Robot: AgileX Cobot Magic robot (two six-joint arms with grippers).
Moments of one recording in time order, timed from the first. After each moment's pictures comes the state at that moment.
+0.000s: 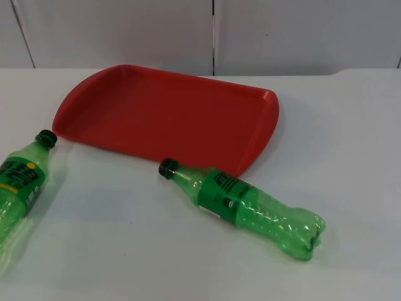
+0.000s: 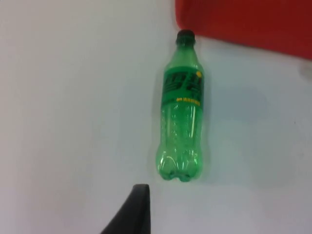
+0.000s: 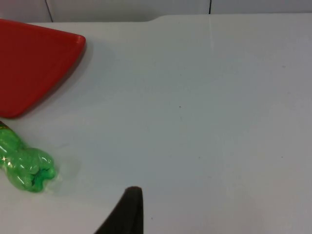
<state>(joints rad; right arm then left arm) 0.04 0.00 -0.52 -0.01 1.08 0.01 0.00 0.49 -0.67 -0.03 1.04 0.03</state>
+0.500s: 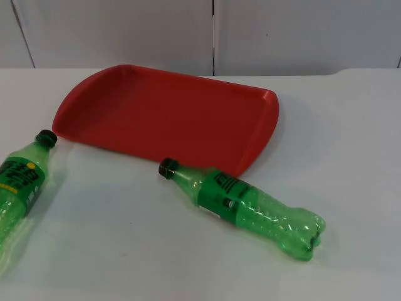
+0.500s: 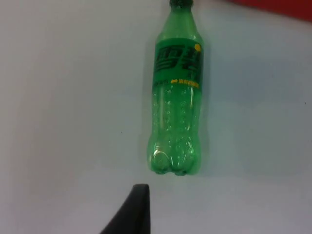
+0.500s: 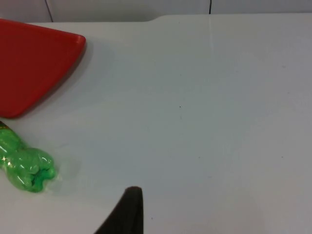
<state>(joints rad) 0.04 0.00 -0.52 -0.01 1.08 0.01 0.00 0.80 -0.67 -0.06 0.90 0.05</state>
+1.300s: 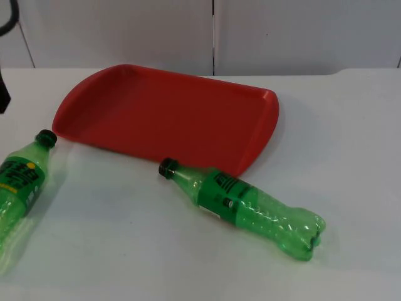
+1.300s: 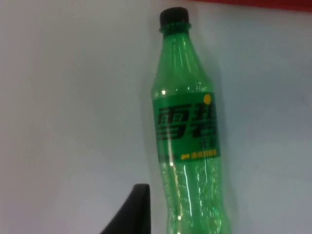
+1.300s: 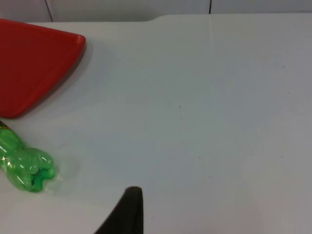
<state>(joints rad) 0.04 0.00 -0.52 -0.01 1.08 0.01 0.00 1.45 -1.02 -0.09 0.83 0.27</state>
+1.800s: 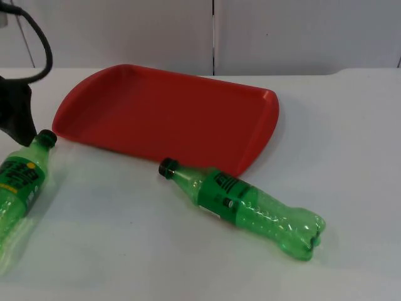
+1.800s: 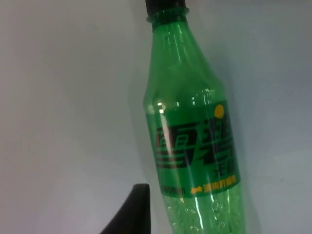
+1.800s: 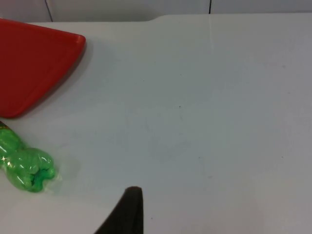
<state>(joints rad) 0.04 0.00 -0.52 -0.01 1.08 0.01 0.00 1.67 -1.05 -0.10 0.73 0.35</state>
